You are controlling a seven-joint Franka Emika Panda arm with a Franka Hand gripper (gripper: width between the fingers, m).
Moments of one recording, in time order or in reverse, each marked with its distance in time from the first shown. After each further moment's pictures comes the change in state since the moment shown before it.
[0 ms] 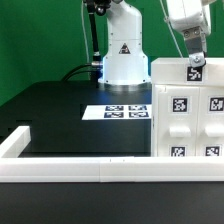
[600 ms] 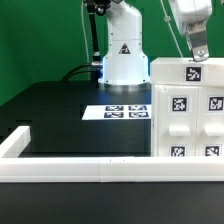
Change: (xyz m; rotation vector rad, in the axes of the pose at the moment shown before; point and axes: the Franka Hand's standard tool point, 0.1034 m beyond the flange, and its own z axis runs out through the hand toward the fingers) arm -0.006 -0.003 -0.019 -0.029 -0.035 -0.168
